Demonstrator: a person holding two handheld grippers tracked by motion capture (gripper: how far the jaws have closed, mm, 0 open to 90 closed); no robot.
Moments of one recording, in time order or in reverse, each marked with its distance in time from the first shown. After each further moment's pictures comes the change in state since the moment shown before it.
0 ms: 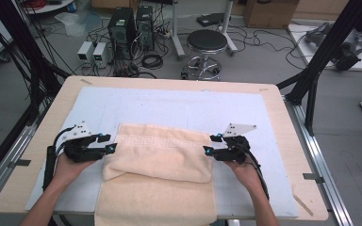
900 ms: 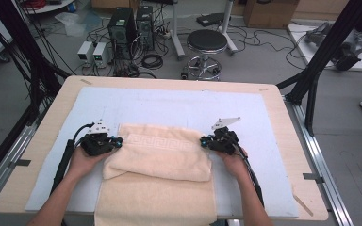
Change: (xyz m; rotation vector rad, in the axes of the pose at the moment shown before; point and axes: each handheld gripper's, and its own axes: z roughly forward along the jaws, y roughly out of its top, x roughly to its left) left arm 0.013 -0.008 0.044 0.166 0.057 0.008; right arm -0.027 -0.004 0.050 0.124 0.009 0.074
